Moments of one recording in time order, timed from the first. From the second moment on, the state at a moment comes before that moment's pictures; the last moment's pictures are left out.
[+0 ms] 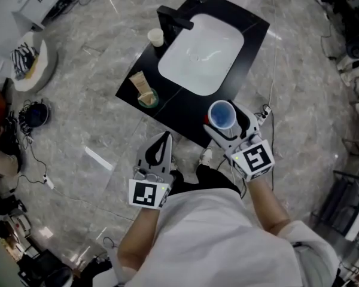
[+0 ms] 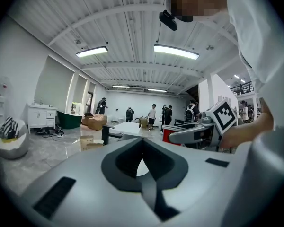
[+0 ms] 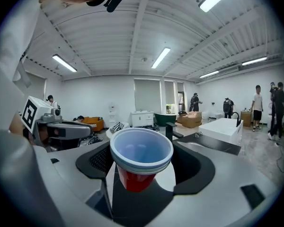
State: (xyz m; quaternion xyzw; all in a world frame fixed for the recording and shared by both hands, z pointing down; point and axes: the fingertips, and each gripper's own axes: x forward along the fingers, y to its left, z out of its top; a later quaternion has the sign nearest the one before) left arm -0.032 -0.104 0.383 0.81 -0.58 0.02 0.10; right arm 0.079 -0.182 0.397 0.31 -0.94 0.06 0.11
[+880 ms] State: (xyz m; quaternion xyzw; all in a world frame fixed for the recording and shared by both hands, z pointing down) left arm -0.076 -0.104 0.437 0.78 -0.61 0.00 0.15; right arm 0.020 -0.243 0.500 0.32 -0.93 0.05 0.16
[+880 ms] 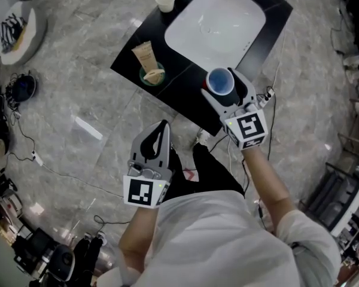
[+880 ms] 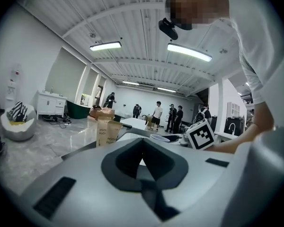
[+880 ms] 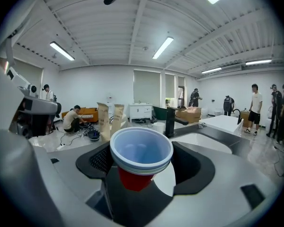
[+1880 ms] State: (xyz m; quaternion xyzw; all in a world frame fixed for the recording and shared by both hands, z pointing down) left arm -0.093 -0.099 0.484 0.76 -0.62 0.01 0.19; right arm -0.002 -0.265 0.573 0.33 -0.92 0.04 0.20
